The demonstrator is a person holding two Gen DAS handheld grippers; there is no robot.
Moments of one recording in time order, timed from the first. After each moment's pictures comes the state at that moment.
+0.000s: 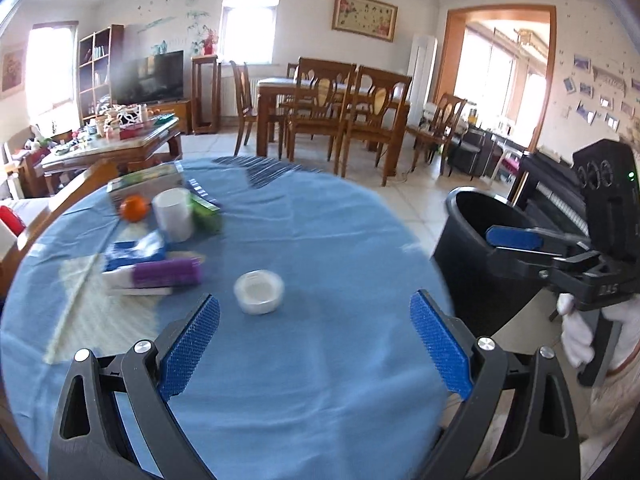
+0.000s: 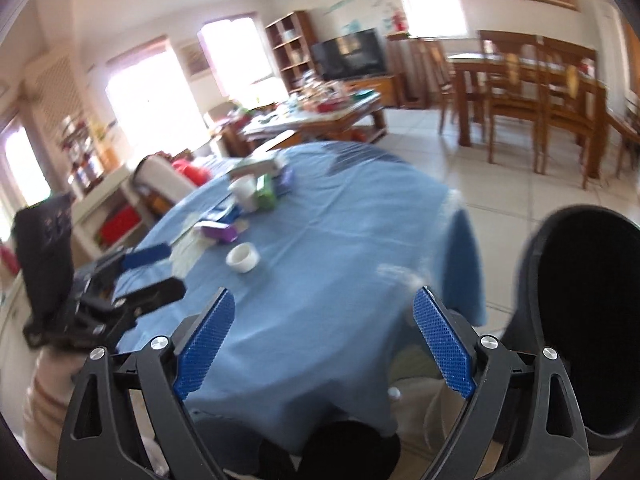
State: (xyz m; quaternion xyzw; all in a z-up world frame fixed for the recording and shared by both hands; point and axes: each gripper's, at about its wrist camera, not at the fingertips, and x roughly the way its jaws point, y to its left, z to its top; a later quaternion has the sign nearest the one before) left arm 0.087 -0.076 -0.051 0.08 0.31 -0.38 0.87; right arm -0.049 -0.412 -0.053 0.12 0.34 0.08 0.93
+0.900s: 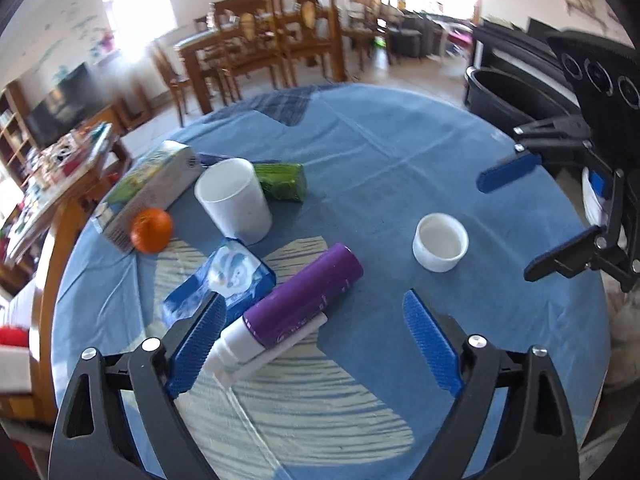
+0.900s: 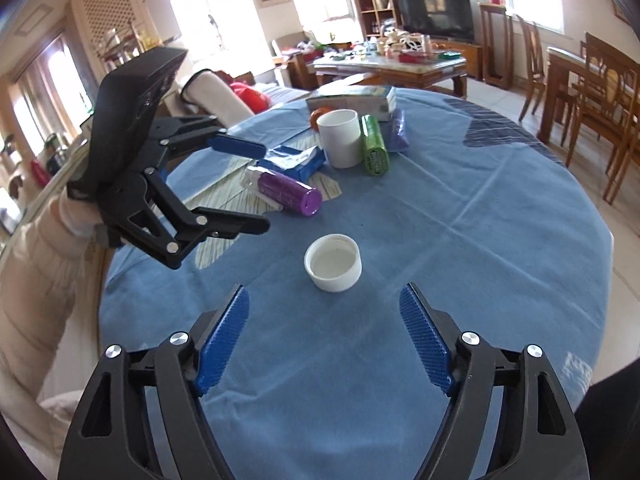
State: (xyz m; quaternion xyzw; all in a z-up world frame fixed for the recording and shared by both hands) left arm 0.223 -0.050 -0.091 0.30 0.35 -0.47 0.75; right arm 0.077 -0.317 -0.098 0.04 0.42 0.19 0.89
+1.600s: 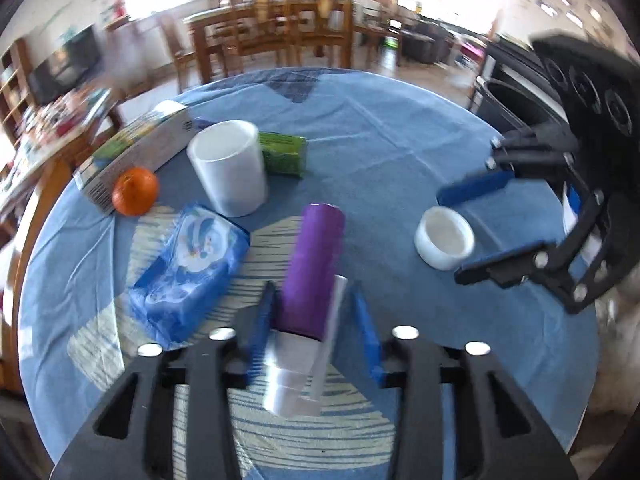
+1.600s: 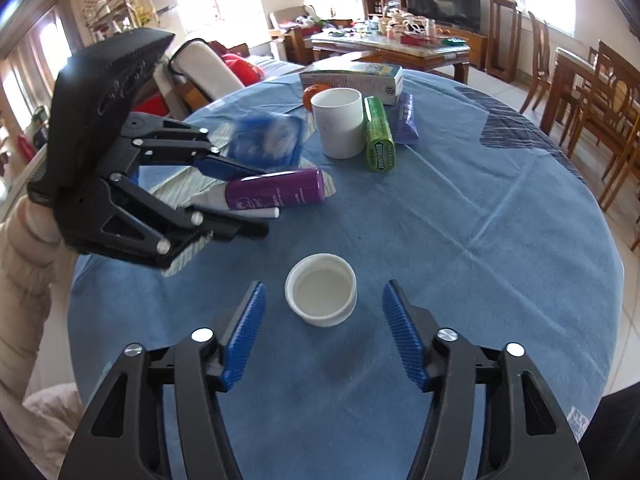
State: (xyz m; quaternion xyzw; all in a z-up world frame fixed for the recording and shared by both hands) left arm 0.229 -0.043 -0.100 0.23 0.40 -0.45 0.76; right arm 0.115 -0.302 -0.112 -0.01 0.46 0.18 0.87
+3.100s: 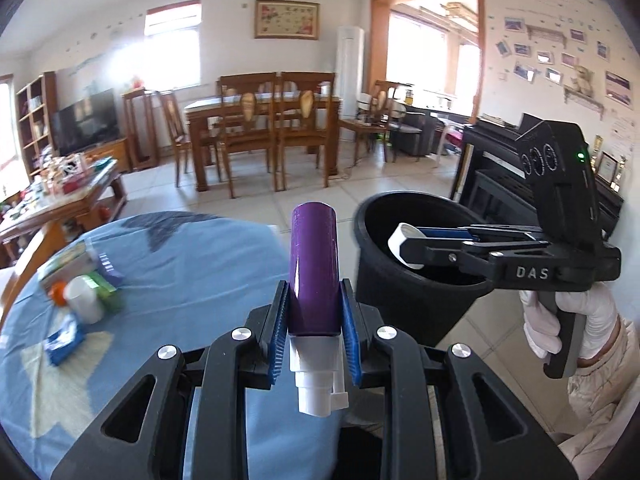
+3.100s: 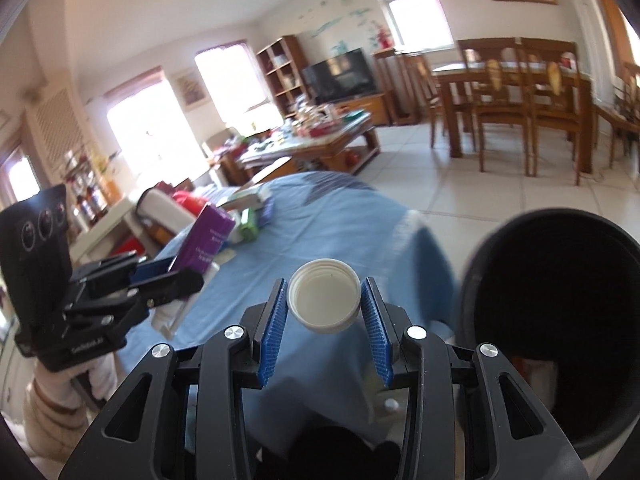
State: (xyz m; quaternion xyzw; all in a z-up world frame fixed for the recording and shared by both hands) left arm 0.022 -0.182 -0.013 0.14 0.26 -0.48 0.82; right arm -0.107 -0.512 -0.033 0.18 0.29 0.04 0.94
